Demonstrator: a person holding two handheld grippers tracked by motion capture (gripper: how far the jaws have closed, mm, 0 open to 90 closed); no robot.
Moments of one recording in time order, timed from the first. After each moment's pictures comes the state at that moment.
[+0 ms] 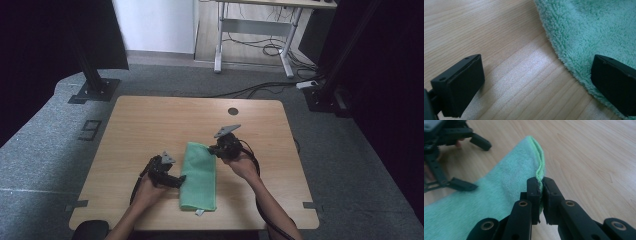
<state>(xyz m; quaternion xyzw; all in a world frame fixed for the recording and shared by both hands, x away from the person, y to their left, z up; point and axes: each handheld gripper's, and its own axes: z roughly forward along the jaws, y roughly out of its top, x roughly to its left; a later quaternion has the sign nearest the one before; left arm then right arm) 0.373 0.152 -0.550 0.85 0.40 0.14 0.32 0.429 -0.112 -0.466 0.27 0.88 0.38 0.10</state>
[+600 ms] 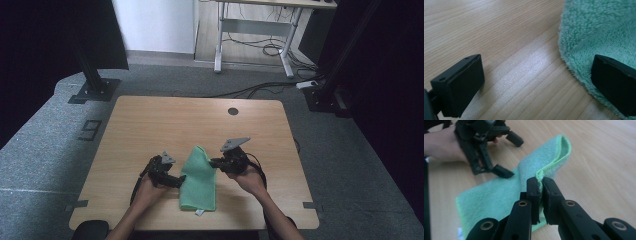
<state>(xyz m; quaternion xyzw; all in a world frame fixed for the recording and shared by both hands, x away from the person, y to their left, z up) 0.373 0.151 -0.549 0.85 0.40 0.14 0.32 0.381 -0.129 -0.465 0.25 0.87 0.42 0.06</state>
